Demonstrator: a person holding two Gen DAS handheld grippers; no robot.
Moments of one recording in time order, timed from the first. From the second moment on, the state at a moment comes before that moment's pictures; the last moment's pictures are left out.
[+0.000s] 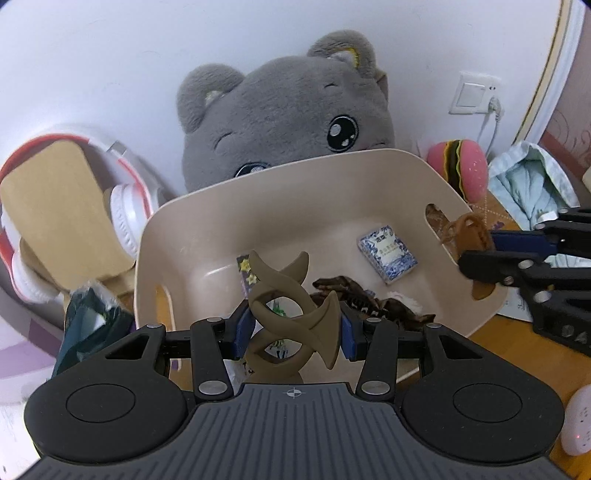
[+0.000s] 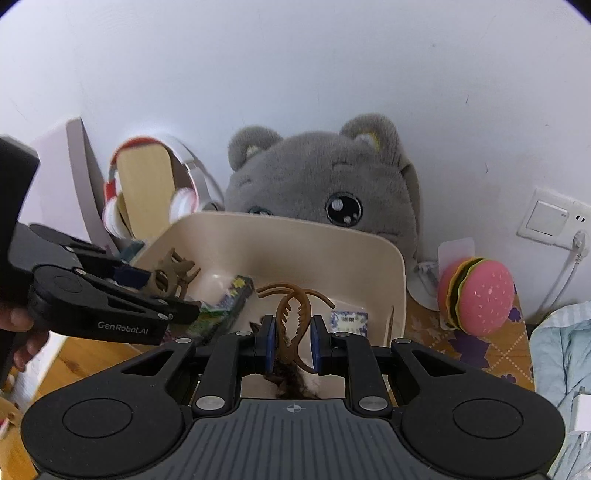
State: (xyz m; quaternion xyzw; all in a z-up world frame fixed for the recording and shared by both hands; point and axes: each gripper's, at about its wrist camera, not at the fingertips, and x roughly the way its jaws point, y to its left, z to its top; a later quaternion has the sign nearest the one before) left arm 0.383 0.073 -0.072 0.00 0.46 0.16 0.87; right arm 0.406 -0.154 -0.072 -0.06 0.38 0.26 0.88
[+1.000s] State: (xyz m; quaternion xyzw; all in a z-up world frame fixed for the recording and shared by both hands) left arm 0.402 0.089 -0.081 -0.05 0.45 0.19 0.87; right arm 0.427 -0.126 -0.120 -0.13 0.44 0.26 0.85
